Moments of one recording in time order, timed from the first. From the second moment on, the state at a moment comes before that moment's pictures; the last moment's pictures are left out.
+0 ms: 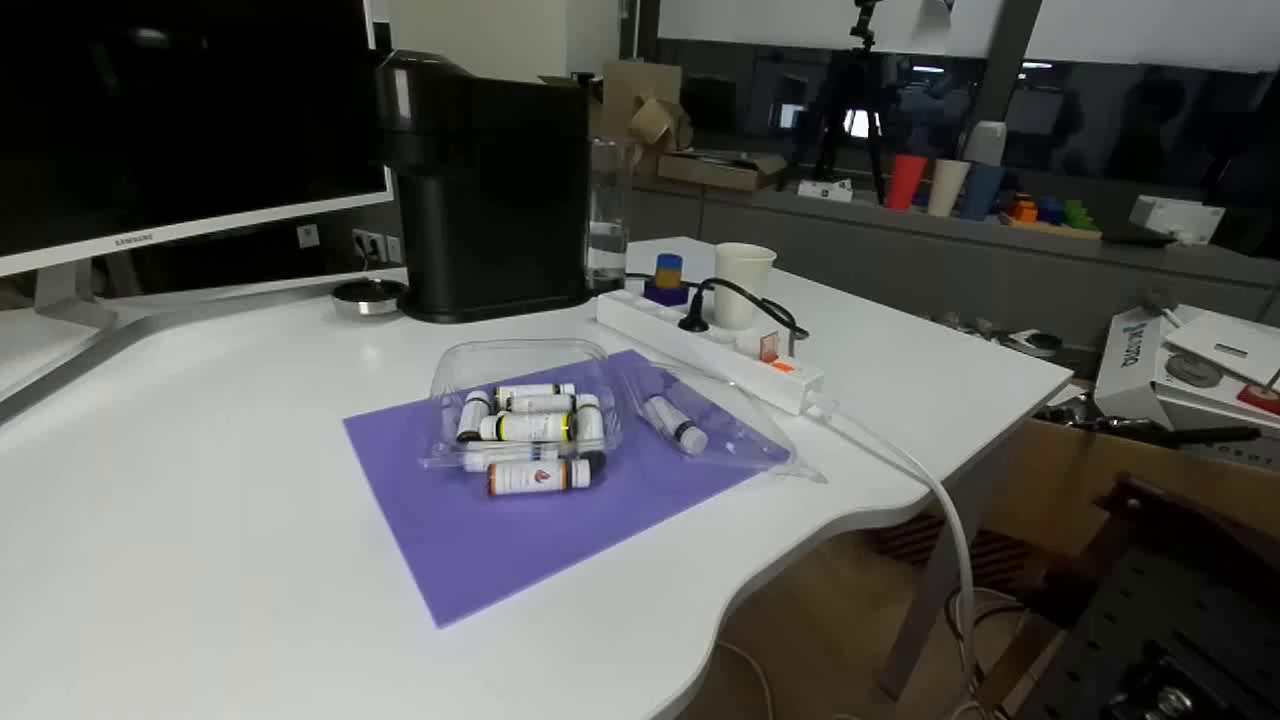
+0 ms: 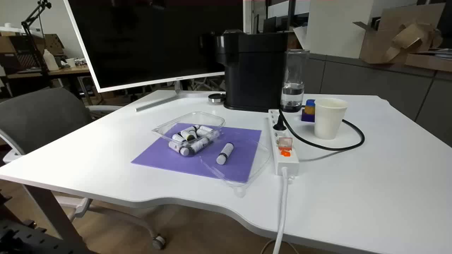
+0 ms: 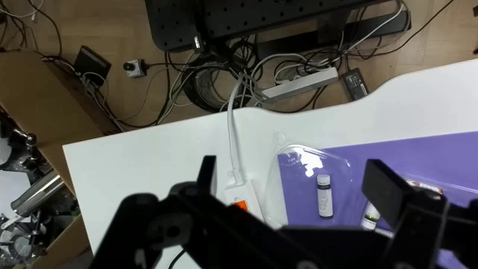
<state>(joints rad) -0.18 -0.50 0.03 -2.54 -0.25 1.86 0.14</state>
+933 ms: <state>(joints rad) -0.18 -0.50 0.02 -2.54 -0.26 1.87 0.14</state>
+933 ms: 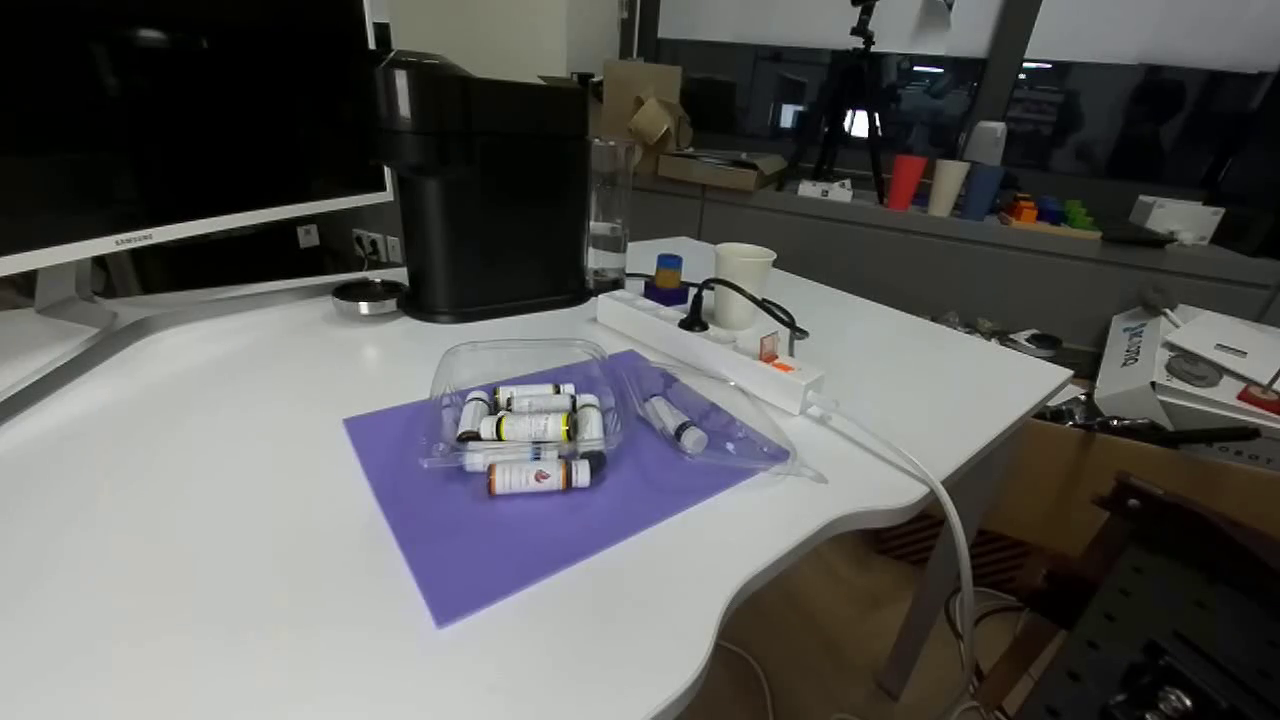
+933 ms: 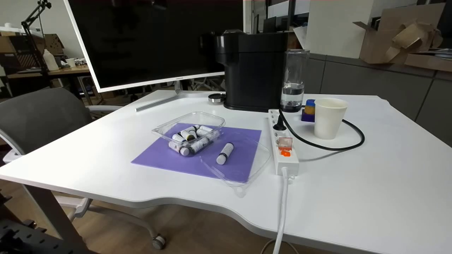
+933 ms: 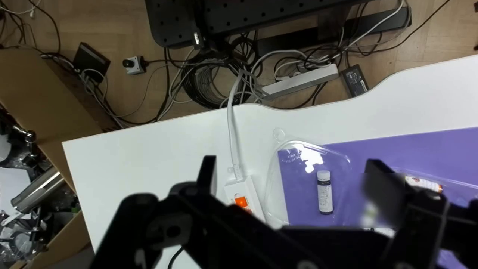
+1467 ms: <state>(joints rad) -0.18 -0.36 -0.10 -2.50 -0.31 2.10 -0.11</state>
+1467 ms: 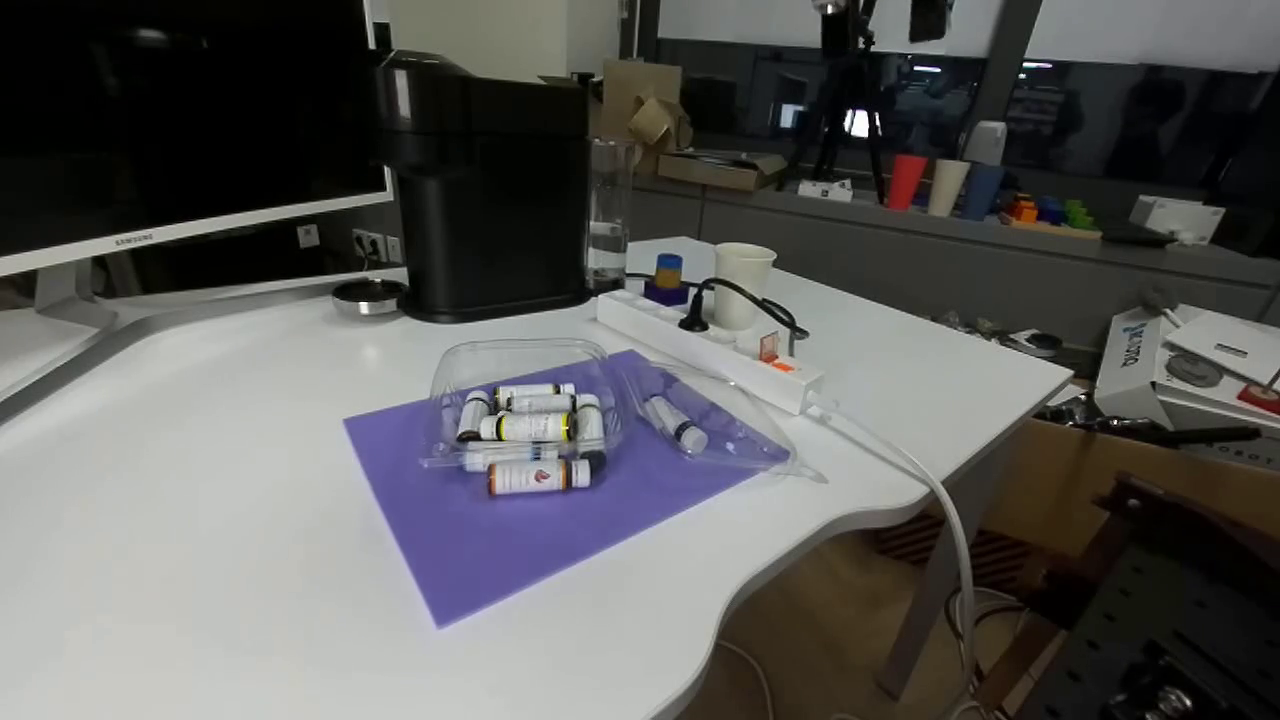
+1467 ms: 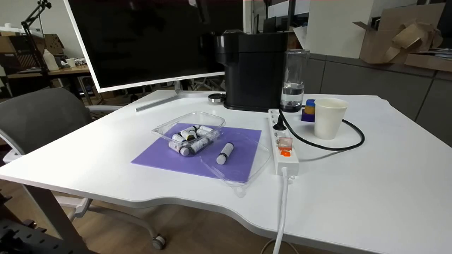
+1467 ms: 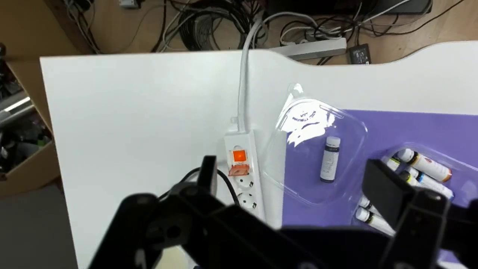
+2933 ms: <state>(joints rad) -0.21 0.11 -0.22 -2.39 -0.29 2.67 -0.55</state>
